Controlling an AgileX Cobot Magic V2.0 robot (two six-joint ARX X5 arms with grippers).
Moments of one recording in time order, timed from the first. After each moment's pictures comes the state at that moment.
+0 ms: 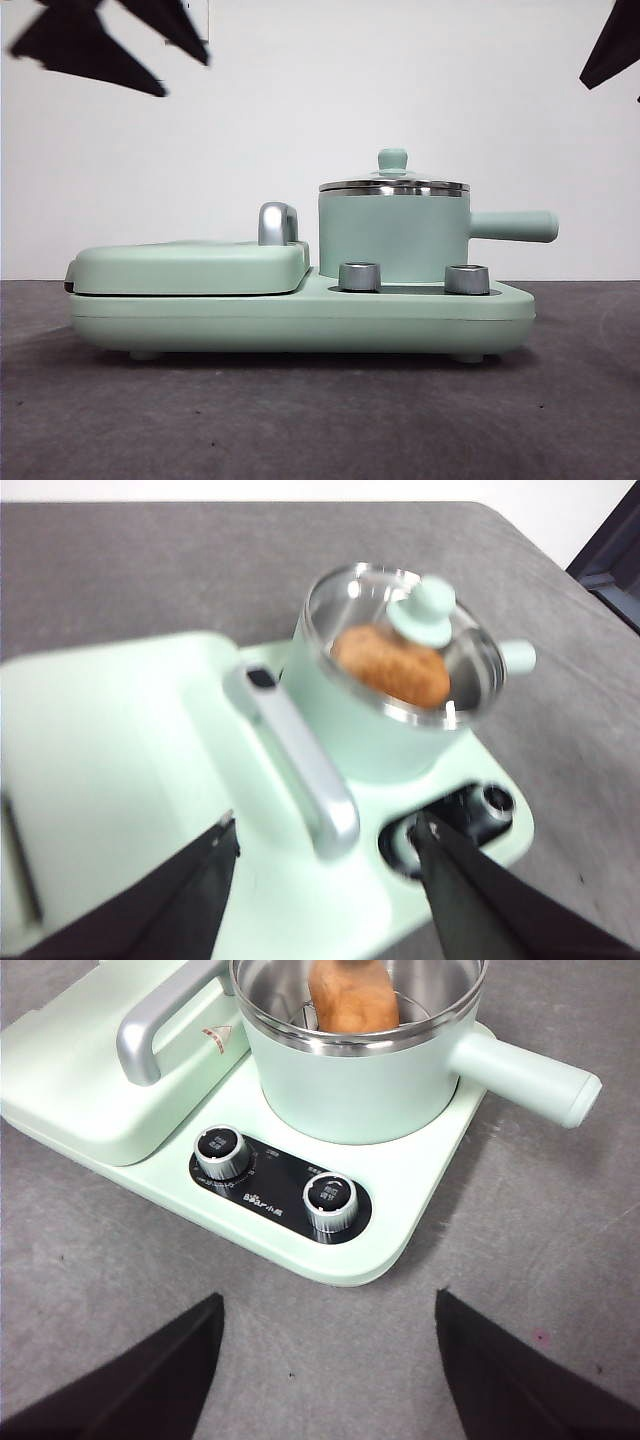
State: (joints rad) left arm -0.39 1.09 0.93 -0.29 0.29 -0.17; right arm 0.42 0.65 0.70 -0.61 -0.13 0.06
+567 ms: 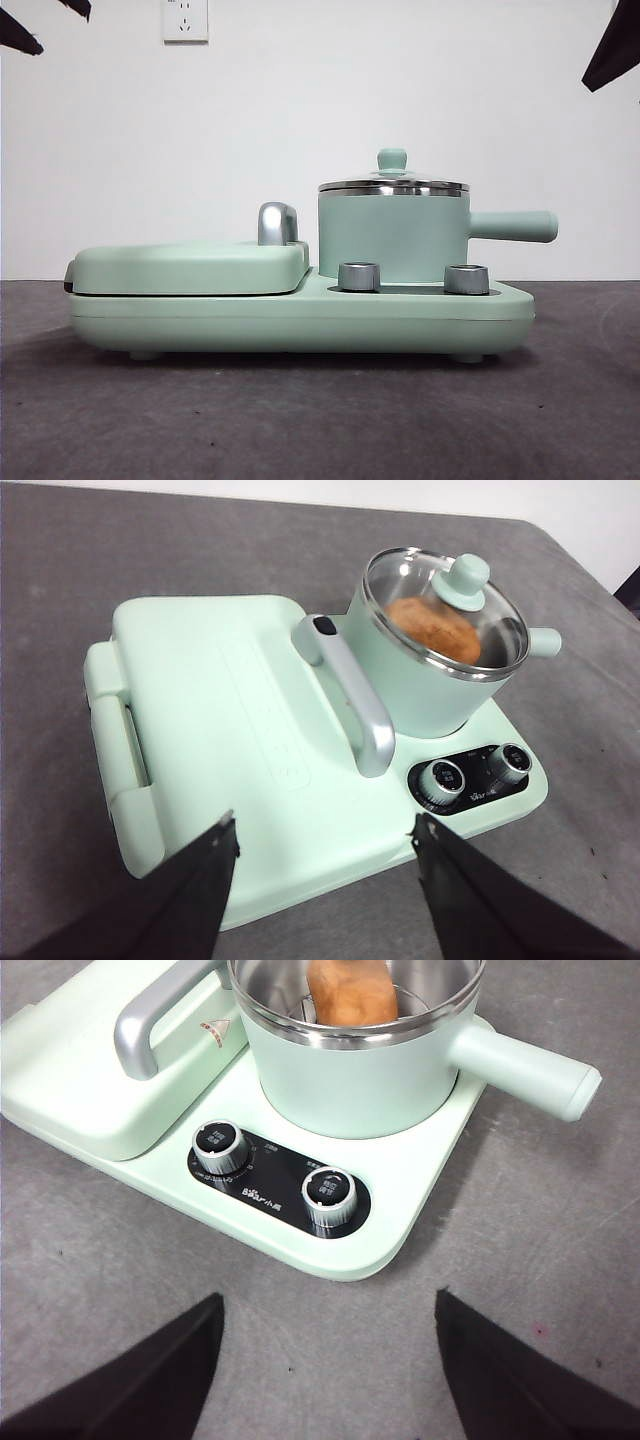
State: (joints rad) left arm -0.30 0.76 0.84 -0.52 0.26 -0.19; right arm 0.42 0.65 0.70 -0.62 -0.13 0.06
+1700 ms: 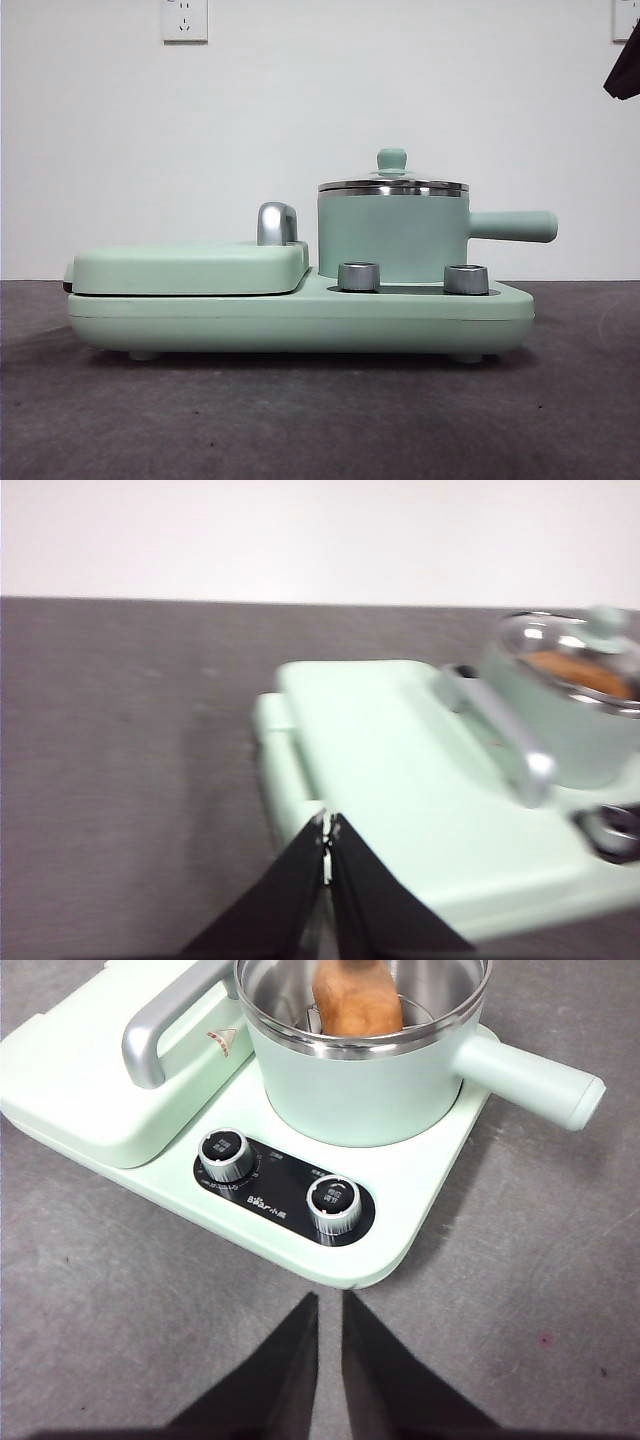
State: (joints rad) left arm -0.09 0.36 0.45 -0.29 0.19 -0.08; right arm 0.42 0.65 0.70 -0.61 -0.14 0.06
